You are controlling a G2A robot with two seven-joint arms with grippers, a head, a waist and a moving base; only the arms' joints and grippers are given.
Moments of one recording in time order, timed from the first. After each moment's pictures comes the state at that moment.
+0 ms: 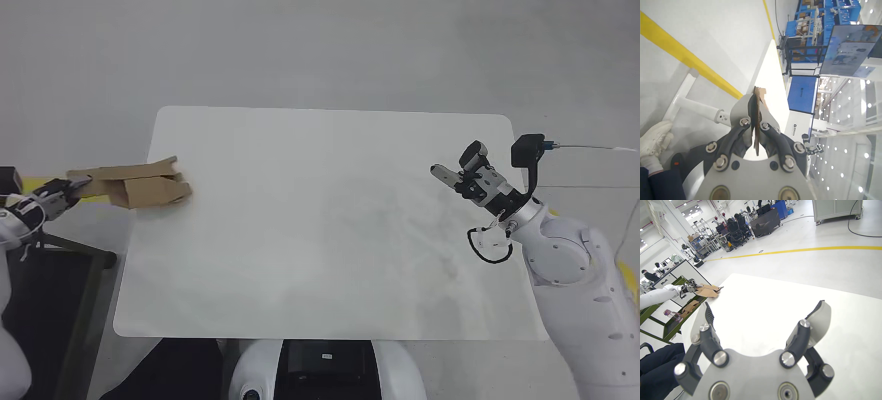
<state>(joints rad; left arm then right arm) 0.52 -0.80 -1.79 -0.23 0.07 -0.47 -1.16 -1.17 -1.01 1.47 -1.61 -0.46 -0.57 0.36</state>
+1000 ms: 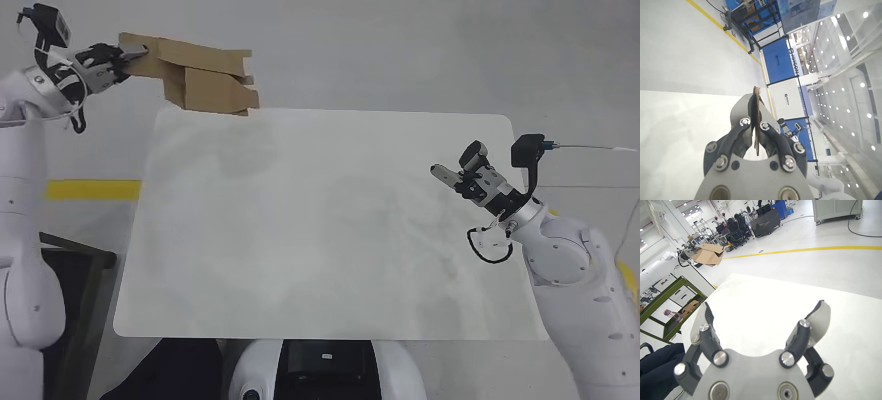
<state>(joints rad) 0.19 -1.03 -1.40 -0.51 -0.13 -0.35 -1.17 -1.17 -1.01 1.47 -1.61 -0.46 -0.57 0.36</state>
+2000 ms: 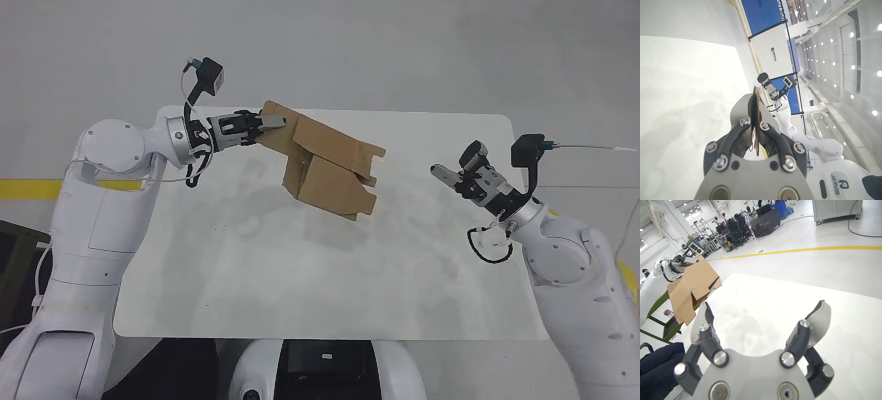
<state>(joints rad) 0.65 -1.08 -1.25 -1.36 -0.25 -0.07 -1.08 -1.17 -1.01 1.47 -1.61 -0.46 -0.57 0.36</state>
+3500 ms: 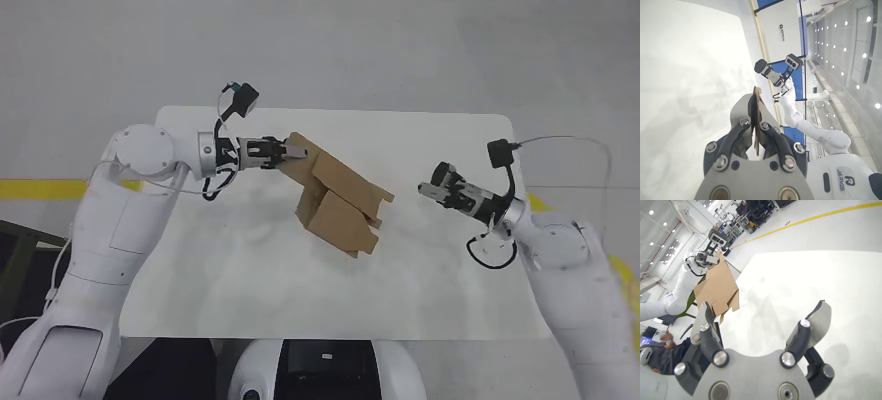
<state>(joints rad) 0.62 -1.09 -1.11 -1.33 -0.22 -0.05 -1.18 -1.04 -1.01 1.36 -1.42 0.01 -0.68 0.81</state>
